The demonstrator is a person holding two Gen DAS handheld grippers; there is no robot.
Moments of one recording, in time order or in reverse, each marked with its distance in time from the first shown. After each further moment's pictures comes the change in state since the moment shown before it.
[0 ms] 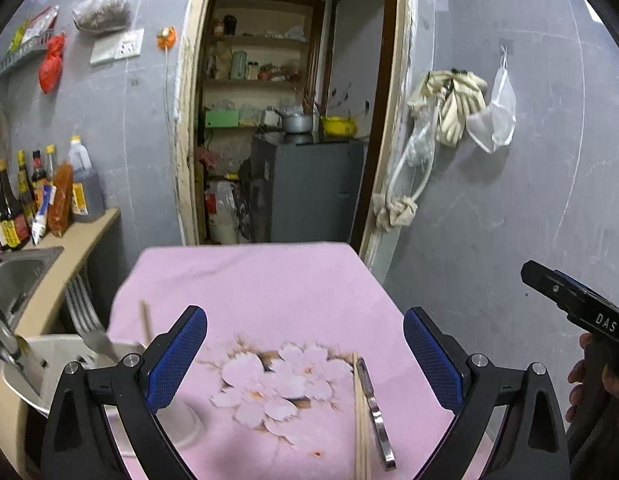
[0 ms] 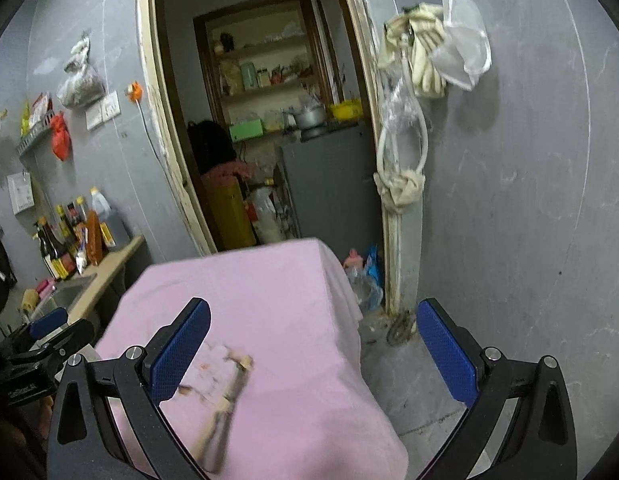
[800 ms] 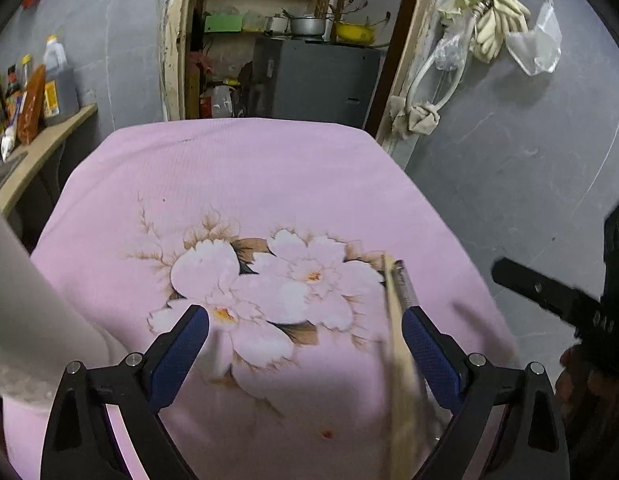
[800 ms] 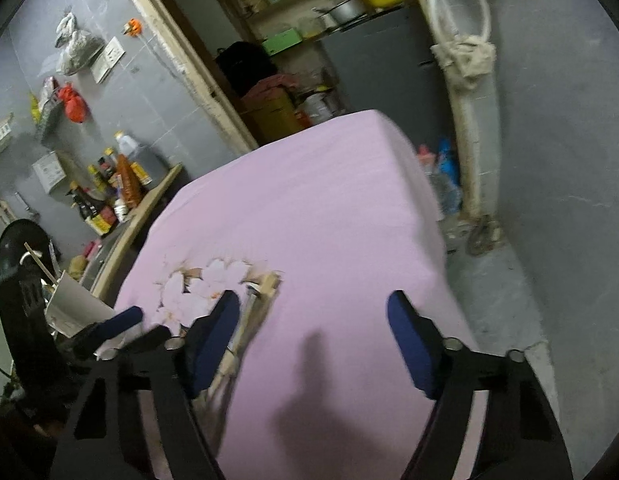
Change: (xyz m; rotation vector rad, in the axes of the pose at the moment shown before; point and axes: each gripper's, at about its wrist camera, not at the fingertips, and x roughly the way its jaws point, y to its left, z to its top) left arm 0.109 0.014 -0.077 -0.052 0.309 -0.008; right arm 0.142 0.016 -0.086 0.089 0.313 0.321
